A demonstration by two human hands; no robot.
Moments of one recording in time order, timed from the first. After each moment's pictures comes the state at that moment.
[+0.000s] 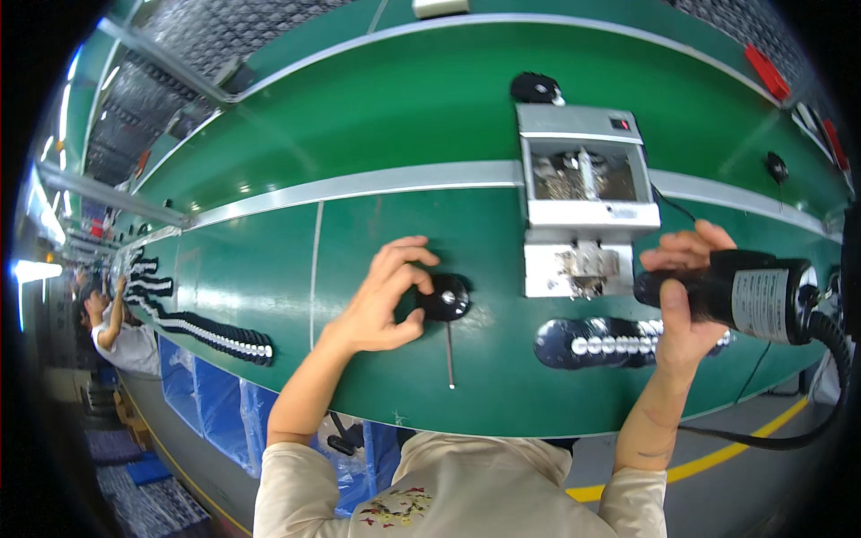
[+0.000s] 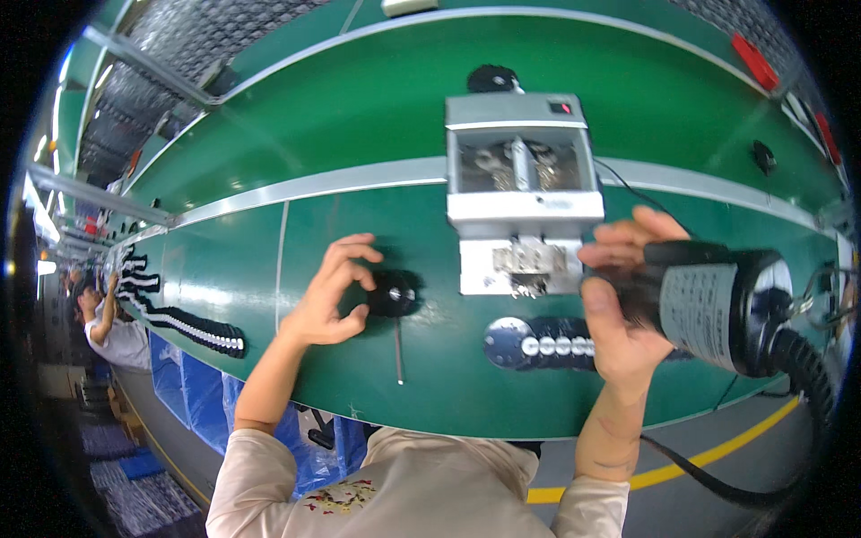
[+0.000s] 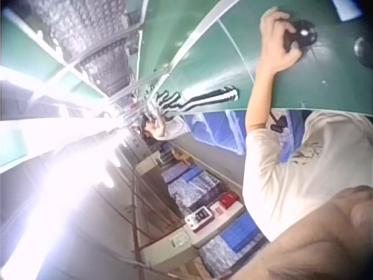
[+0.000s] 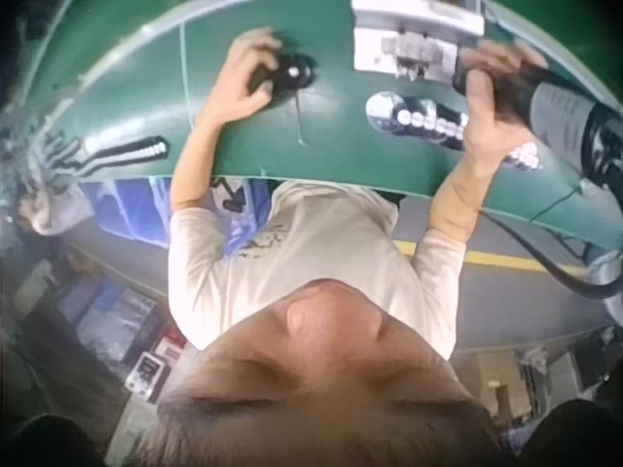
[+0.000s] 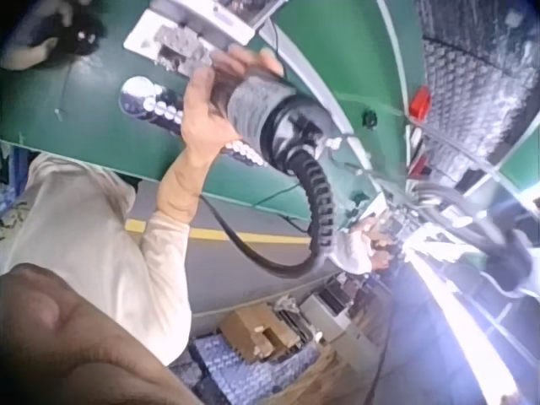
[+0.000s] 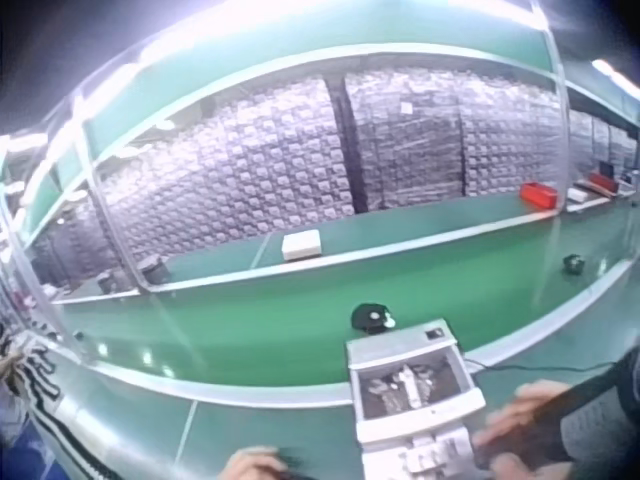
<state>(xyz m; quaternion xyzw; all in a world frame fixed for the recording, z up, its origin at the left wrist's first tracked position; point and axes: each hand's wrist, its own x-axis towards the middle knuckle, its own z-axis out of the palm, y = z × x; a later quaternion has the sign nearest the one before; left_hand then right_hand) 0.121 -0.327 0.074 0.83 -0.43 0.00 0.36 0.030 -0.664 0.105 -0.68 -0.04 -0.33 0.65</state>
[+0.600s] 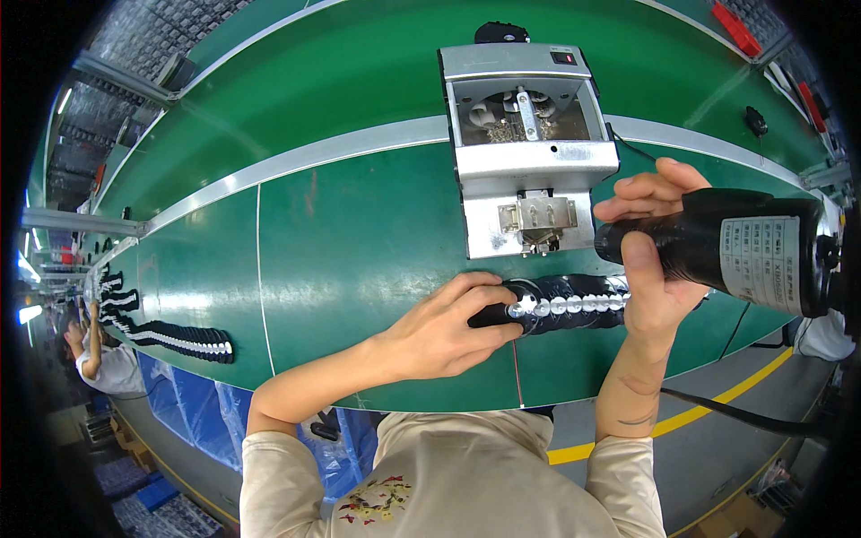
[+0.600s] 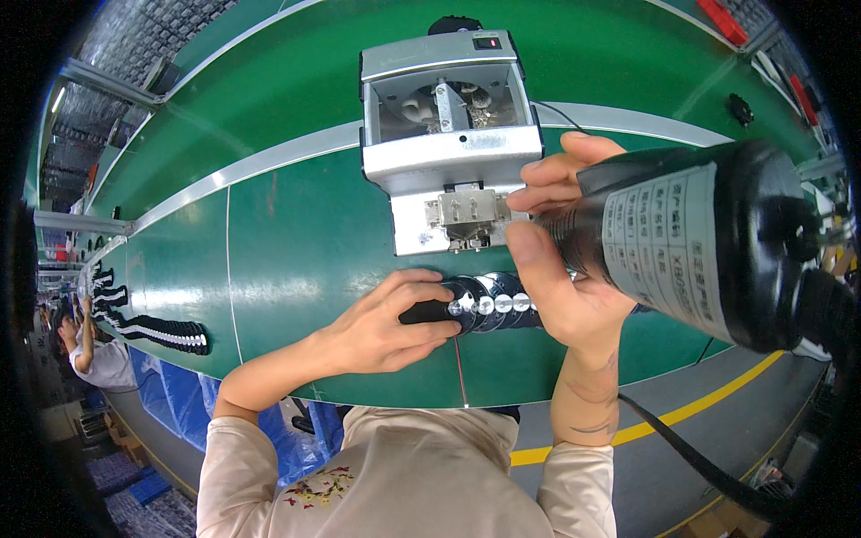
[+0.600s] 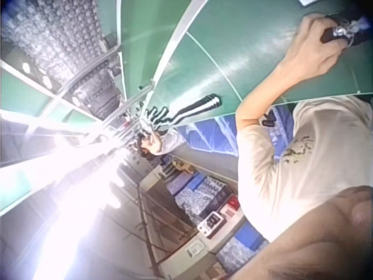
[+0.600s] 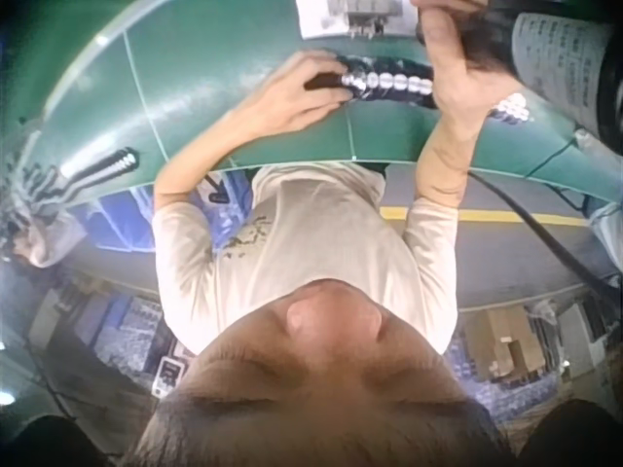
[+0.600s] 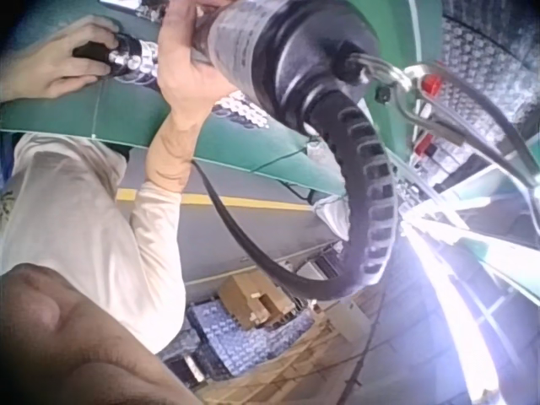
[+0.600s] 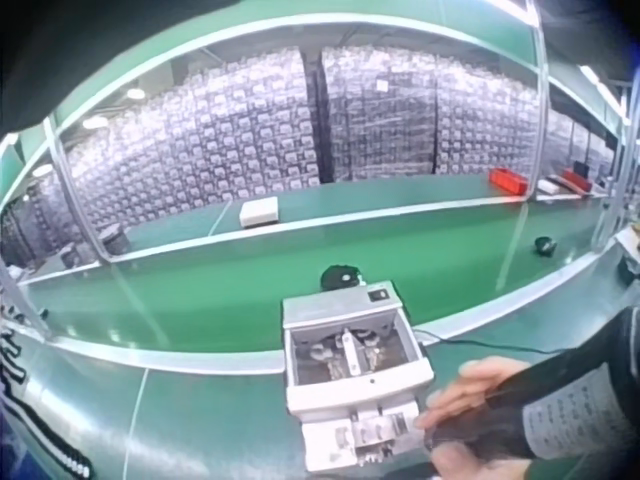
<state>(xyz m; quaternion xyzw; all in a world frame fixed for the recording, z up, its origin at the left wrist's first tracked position) 0.057 -0.429 0.050 0.74 -0.55 -0.04 0.38 0.033 -0.658 0.112 -0.71 -0.04 -0.33 0.62</state>
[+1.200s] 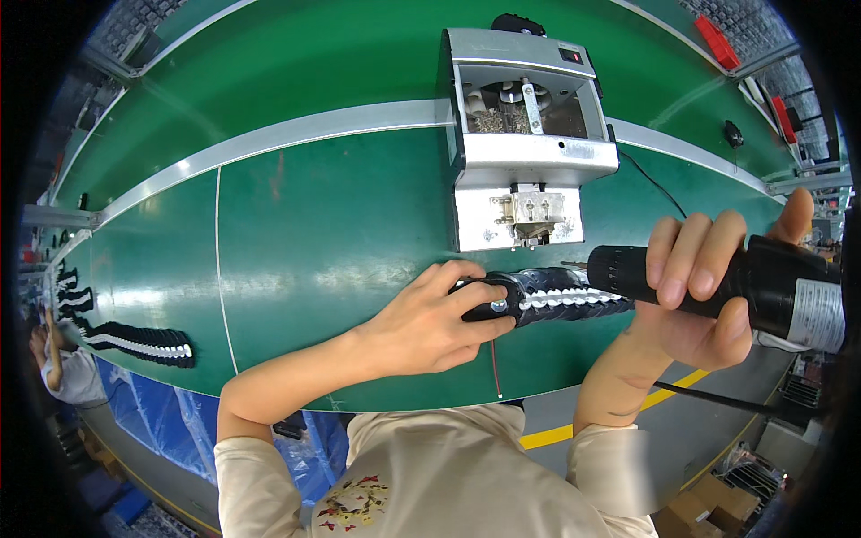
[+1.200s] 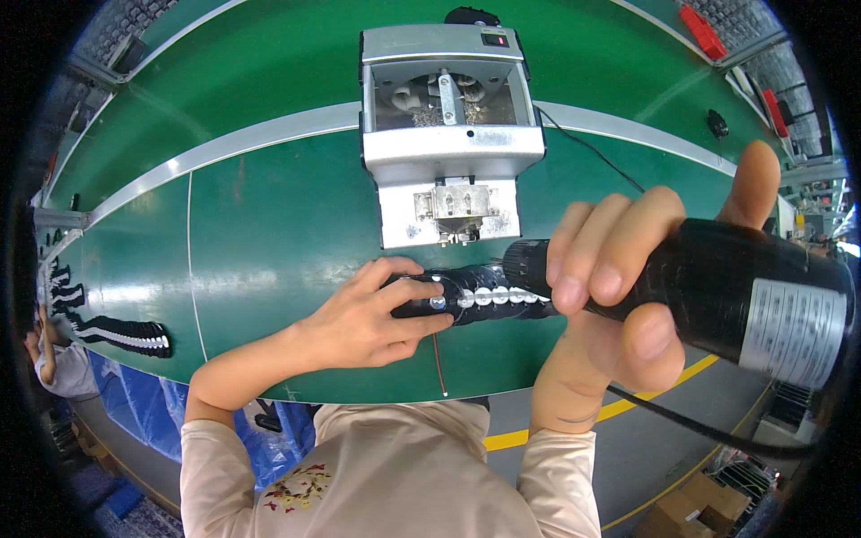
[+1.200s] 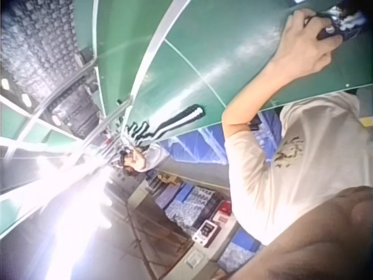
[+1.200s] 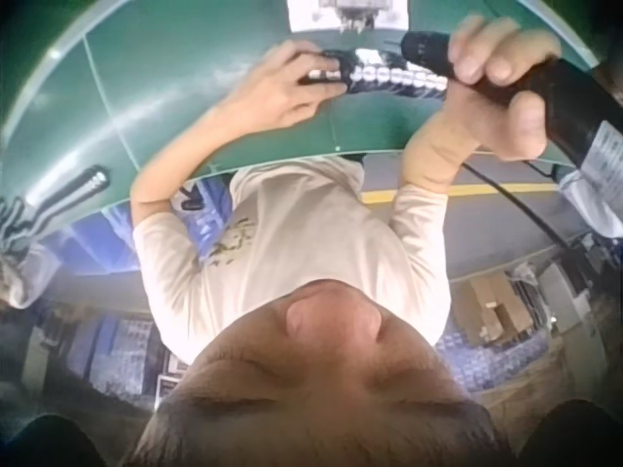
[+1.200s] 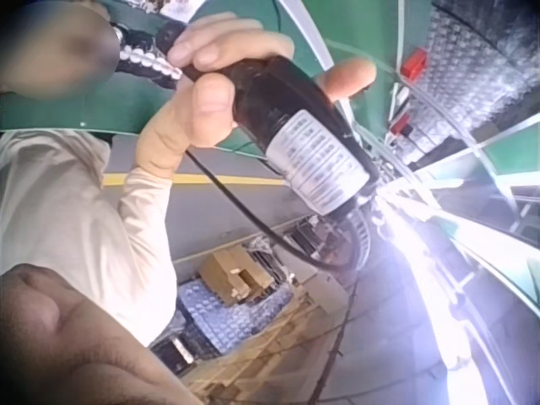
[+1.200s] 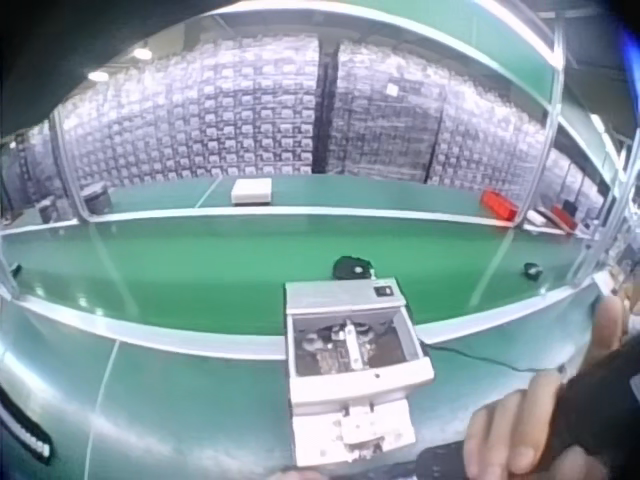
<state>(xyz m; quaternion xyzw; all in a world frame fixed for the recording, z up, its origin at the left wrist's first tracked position) 0.061 -0.427 0.041 0.73 -0.57 -0.03 0.36 0.039 -0.671 0.150 -0.56 -0.32 -0.26 0.72</state>
